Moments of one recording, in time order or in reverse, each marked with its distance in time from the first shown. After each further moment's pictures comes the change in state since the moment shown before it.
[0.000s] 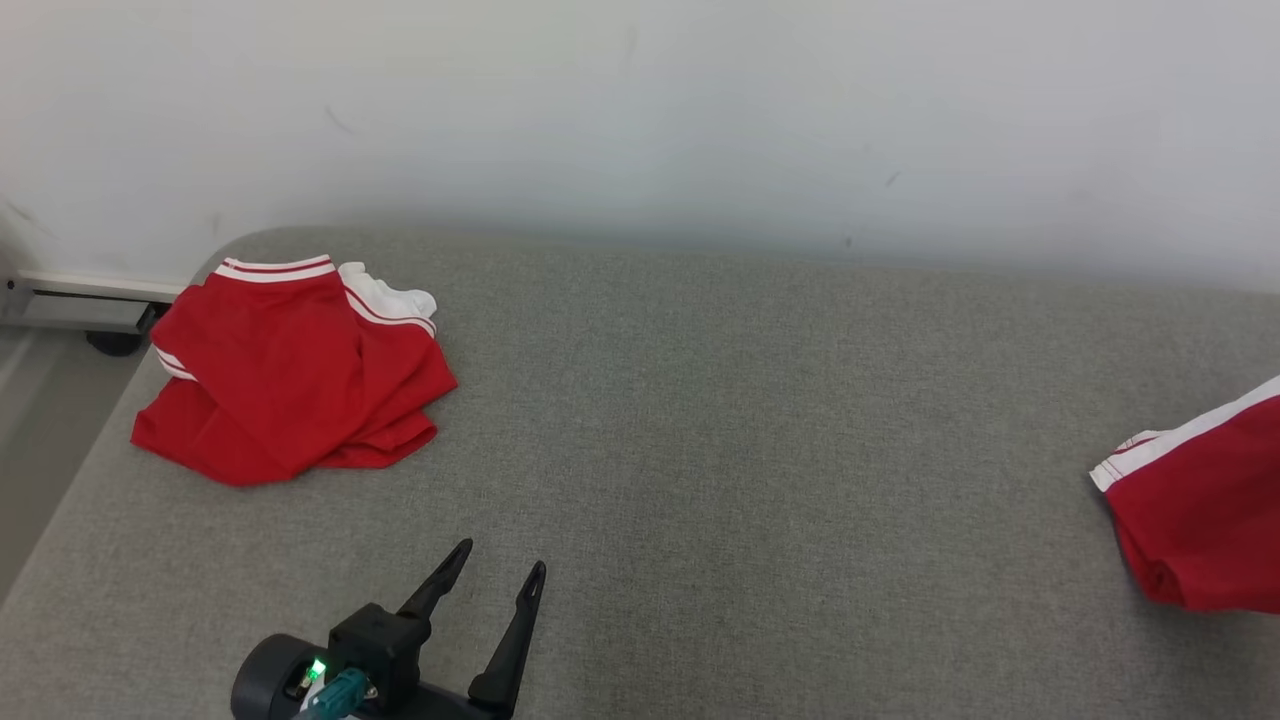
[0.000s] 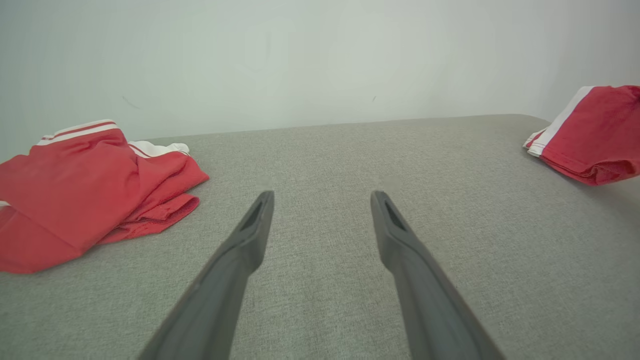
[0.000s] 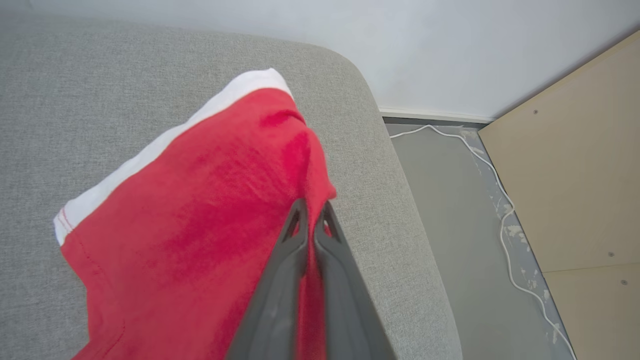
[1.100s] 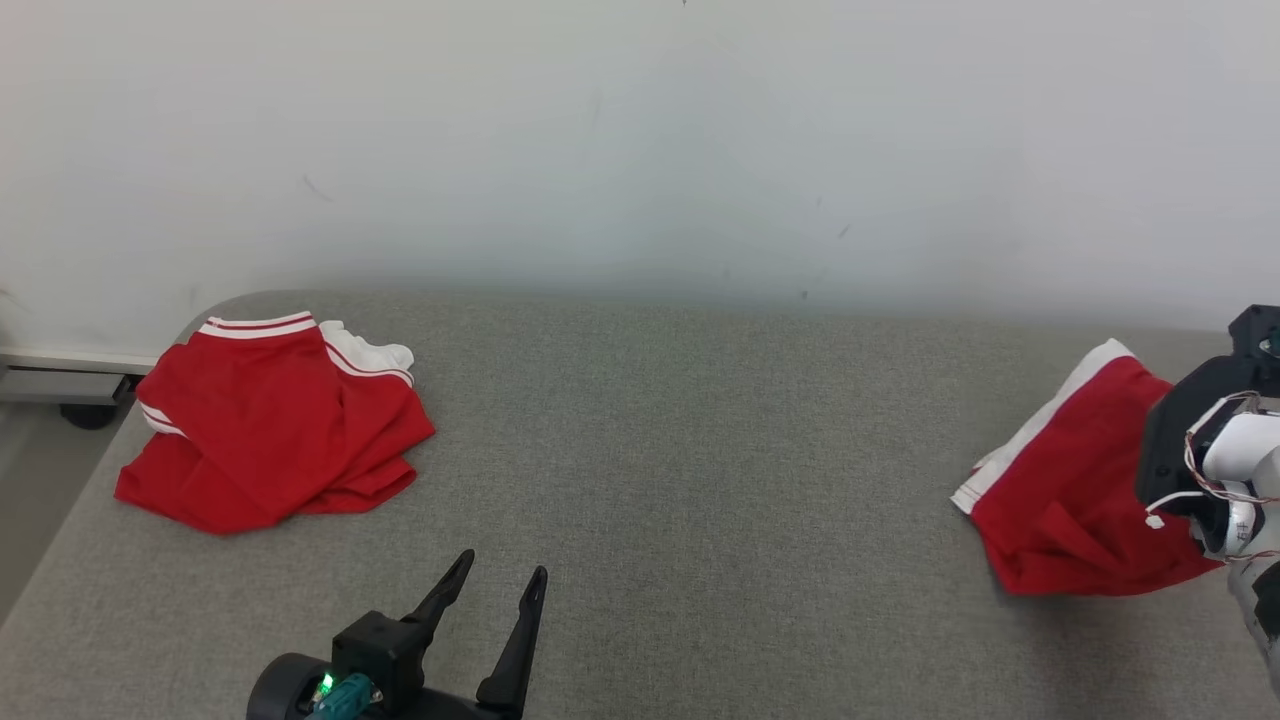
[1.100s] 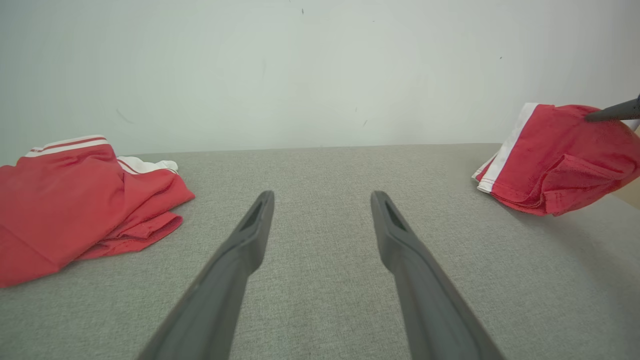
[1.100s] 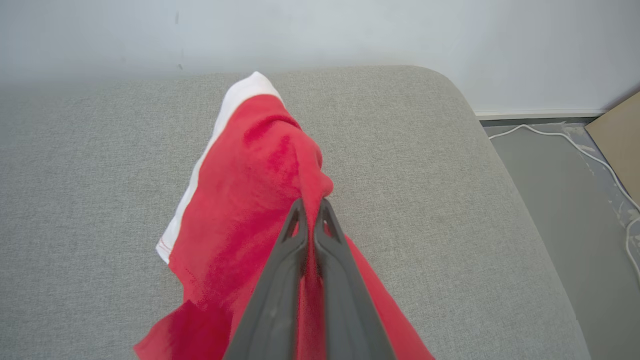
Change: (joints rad) left arm 0.002 -0.052 0.016 0.068 -0.029 0.010 -0.034; right arm -0.045 0.182 0.015 -0.050 0.118 -0.001 0.058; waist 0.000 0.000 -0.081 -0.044
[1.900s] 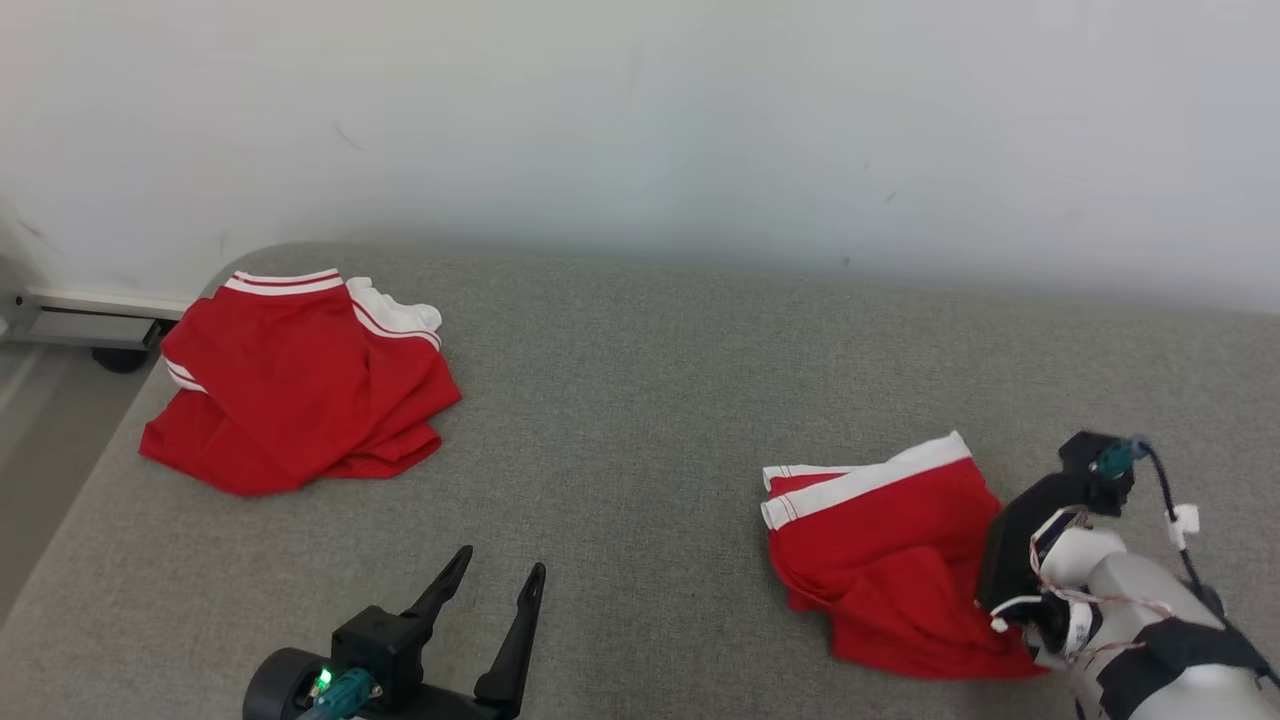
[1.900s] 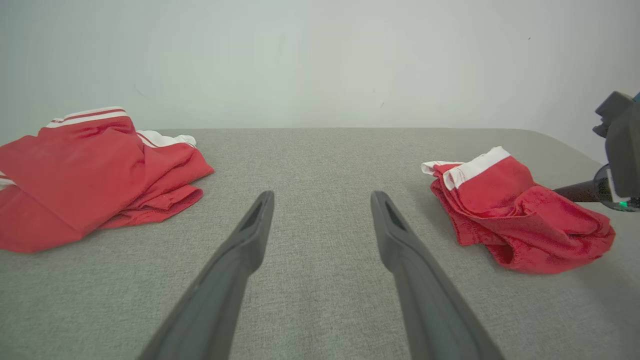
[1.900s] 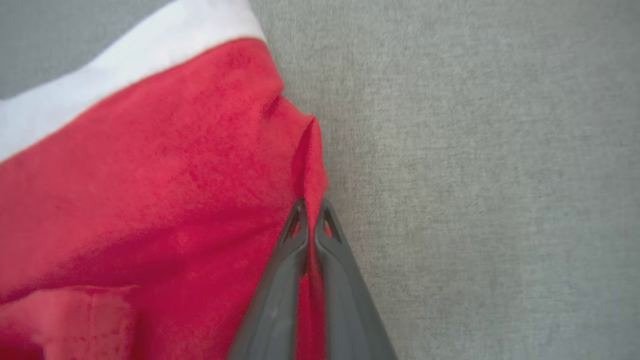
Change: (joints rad) left arm -0.003 0.004 0.001 -0.011 0.012 0.000 0.015; right arm 0.146 0.223 0.009 0.042 0.099 0.000 -0.019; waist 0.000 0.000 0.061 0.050
